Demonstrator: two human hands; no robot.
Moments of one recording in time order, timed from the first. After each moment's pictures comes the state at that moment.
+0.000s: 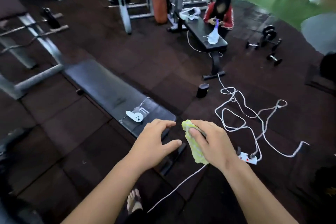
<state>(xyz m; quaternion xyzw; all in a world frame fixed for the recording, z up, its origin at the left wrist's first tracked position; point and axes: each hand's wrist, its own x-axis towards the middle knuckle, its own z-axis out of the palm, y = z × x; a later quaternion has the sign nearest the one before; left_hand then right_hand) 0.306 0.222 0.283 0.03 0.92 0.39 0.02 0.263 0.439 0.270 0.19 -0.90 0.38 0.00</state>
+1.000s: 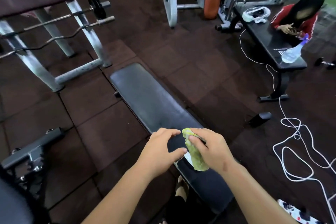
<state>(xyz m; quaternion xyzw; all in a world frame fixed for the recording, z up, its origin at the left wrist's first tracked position) 0.090 -0.185 0.234 -0.10 0.90 0.42 0.04 0.003 0.004 0.216 0.23 -0.86 0.43 -0.15</state>
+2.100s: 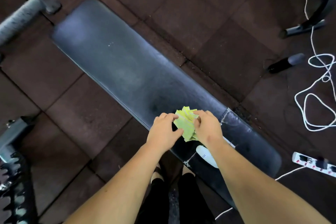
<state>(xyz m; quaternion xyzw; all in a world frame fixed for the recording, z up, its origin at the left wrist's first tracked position) -0.096 -0.248 -0.069 -0.16 0.88 0.36 0.26 -0.147 -0.080 -0.092 -0.02 -0.93 0.24 -0.29</state>
